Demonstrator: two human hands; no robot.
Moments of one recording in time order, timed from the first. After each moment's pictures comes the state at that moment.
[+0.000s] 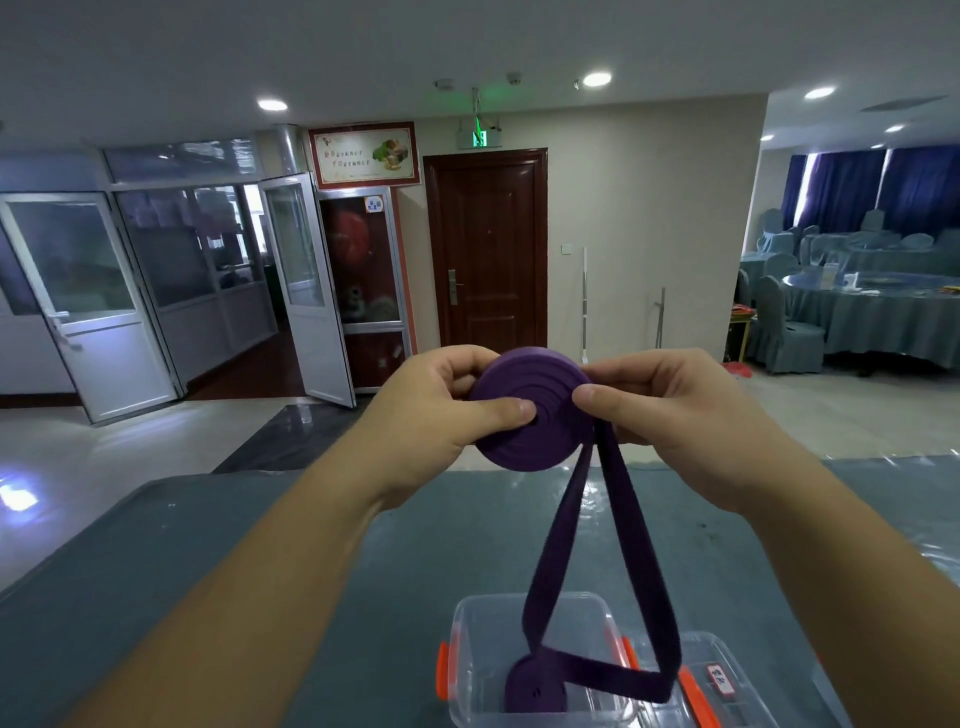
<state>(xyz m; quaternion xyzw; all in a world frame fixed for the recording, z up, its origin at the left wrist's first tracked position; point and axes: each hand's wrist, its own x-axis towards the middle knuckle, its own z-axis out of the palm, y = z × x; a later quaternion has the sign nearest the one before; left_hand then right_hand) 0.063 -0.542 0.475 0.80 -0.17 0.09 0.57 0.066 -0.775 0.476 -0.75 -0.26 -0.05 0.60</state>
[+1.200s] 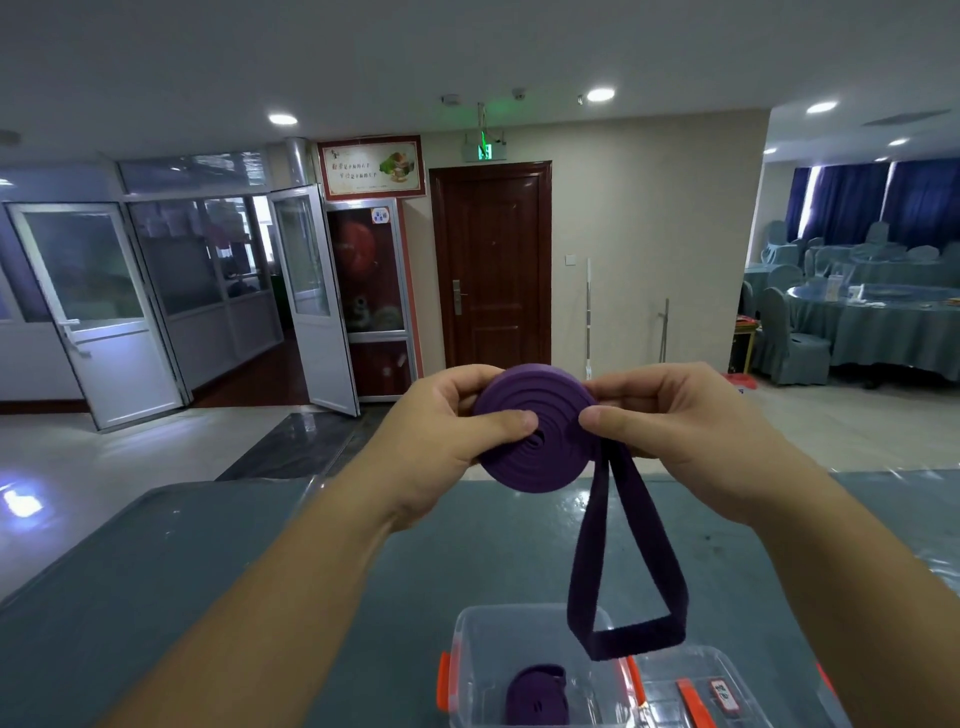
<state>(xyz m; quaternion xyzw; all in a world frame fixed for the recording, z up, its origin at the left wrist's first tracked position) 0.062 -0.547 0.466 0.76 -0.16 0.07 0.63 0.060 -0.780 0.481 -0.75 -0.25 -0.03 0.61</state>
